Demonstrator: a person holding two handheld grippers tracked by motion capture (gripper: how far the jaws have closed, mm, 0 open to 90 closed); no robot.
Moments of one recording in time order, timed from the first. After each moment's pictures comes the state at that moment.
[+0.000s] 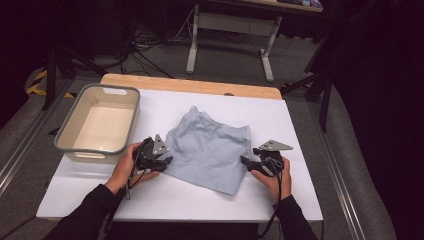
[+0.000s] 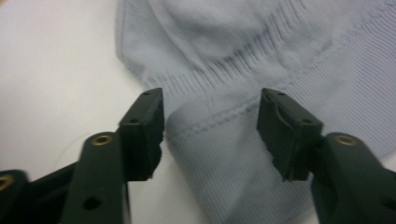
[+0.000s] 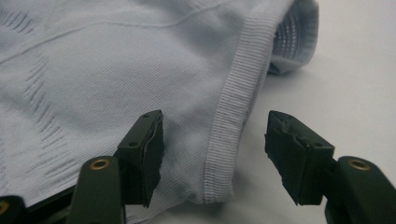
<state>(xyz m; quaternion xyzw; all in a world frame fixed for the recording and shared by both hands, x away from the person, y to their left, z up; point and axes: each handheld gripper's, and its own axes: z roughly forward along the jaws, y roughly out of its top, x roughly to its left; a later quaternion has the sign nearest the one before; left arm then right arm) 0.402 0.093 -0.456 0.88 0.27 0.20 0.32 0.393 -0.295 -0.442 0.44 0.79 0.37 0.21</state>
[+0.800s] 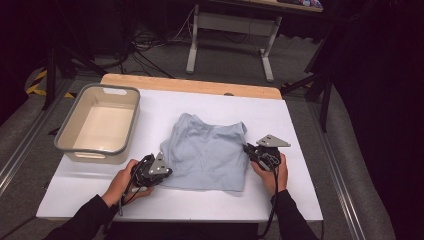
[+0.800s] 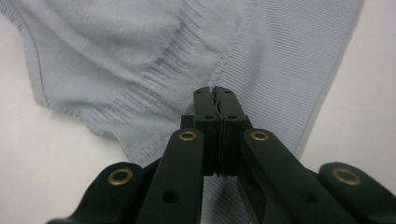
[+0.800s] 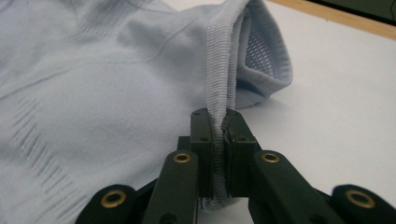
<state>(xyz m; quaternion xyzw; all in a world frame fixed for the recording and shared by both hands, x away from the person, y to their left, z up) 0.352 0.092 -0.457 0.91 0.18 0.15 0.33 0.404 -0.286 -0.434 0.41 0.78 0.39 0.26</state>
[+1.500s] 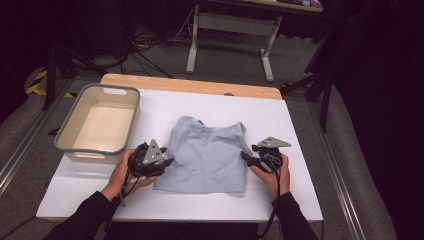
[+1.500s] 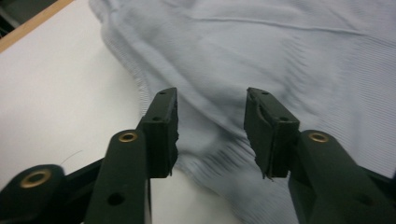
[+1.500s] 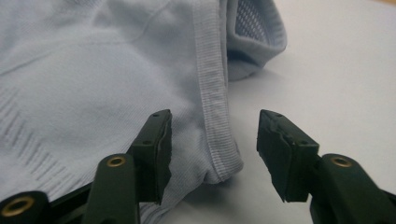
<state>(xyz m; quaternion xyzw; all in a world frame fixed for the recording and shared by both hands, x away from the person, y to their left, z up) 0.380 0.100 -0.446 0.86 0.25 0.22 0.39 0.403 -0.294 -0.441 0.43 0.79 0.37 0.23</state>
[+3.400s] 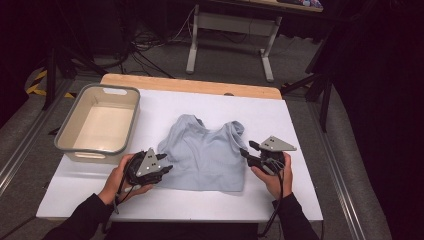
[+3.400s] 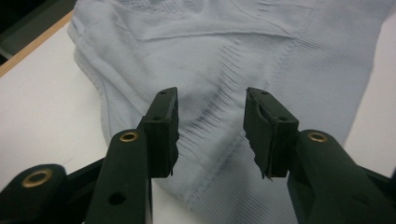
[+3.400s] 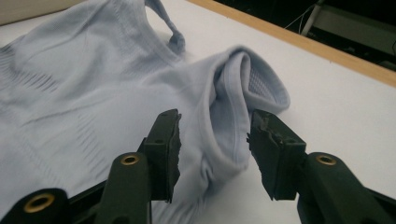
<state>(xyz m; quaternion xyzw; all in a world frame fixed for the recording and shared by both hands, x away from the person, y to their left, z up) 0.349 0.109 -0.447 0.86 0.18 0.23 0.41 0.376 -0.283 -0.408 0.36 0.79 0.42 0.27</state>
